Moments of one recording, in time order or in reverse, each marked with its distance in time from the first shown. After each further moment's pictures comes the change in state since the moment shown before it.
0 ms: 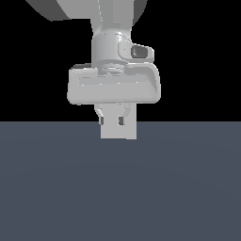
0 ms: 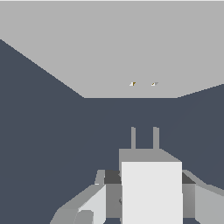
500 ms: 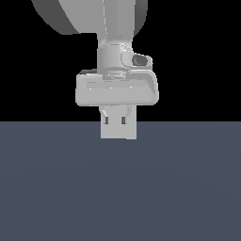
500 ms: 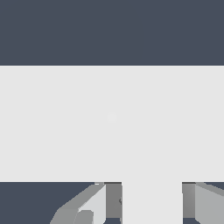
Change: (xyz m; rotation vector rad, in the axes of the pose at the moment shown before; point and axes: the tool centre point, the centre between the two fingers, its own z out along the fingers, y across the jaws) arm 0.032 0.000 0.001 0.000 0.001 0.001
